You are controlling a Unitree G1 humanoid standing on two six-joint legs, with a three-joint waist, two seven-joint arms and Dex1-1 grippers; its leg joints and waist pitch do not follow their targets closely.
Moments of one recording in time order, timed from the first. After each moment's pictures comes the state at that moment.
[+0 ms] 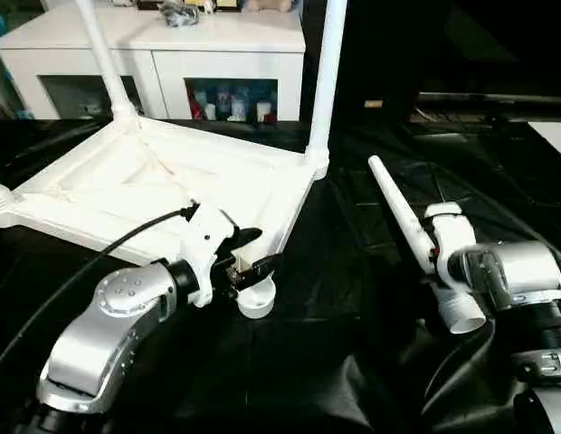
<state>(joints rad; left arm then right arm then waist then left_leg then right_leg) -0.19 0.42 -0.13 -0.35 -0.28 0.61 -0.65 -0.58 -0.44 0.02 0.34 0.09 1.18 0.35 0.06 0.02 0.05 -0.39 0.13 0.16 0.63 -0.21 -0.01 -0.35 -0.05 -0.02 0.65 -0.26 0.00</state>
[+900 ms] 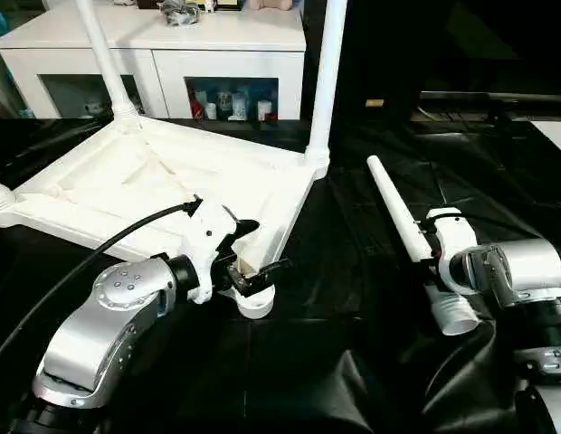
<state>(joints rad) -0.21 0.44 -0.15 -0.36 -0.28 0.64 -0.66 -0.57 -0.44 -0.01 0.32 0.12 1.24 0.37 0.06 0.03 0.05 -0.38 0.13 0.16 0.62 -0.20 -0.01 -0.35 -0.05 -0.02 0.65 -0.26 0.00</state>
